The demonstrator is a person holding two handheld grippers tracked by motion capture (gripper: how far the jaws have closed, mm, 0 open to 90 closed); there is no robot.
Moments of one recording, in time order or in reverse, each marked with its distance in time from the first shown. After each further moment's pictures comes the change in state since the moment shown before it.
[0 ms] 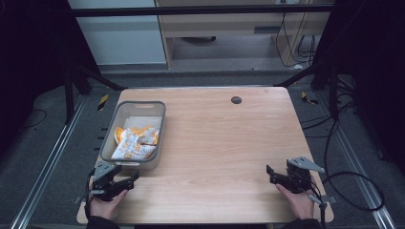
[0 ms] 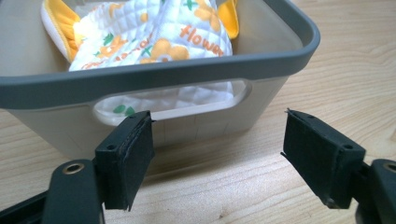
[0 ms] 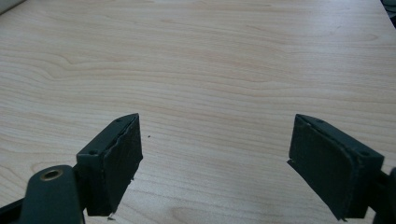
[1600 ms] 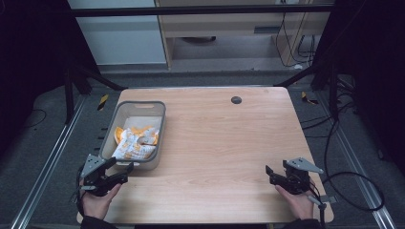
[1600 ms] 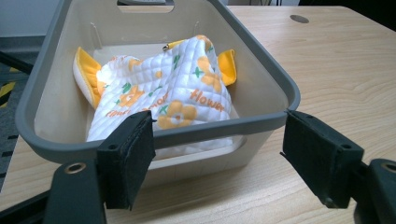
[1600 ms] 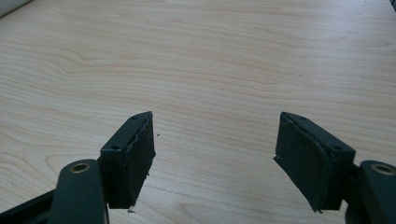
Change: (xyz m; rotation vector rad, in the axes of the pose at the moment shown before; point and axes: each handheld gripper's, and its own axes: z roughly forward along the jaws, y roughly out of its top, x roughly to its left) left arm 0.005 0.027 -0.019 -0.083 -0.002 0.006; right arm 0.005 0.000 -0.003 -0.003 0.026 -0.027
